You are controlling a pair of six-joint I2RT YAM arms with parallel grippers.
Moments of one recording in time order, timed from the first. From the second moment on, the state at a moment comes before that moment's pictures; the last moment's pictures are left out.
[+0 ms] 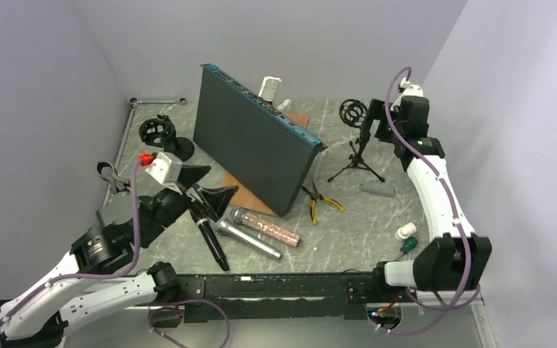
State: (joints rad) left arm -1.01 0.58 0.97 -0.33 -0.24 -0.26; right arm 0.00 1.36 1.23 -0.41 0.00 0.19
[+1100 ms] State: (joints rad) left arm -1.01 0.36 1.17 -0.24 -0.70 0.17; right arm 0.04 0.70 1.25 -0.32 0.04 0.33
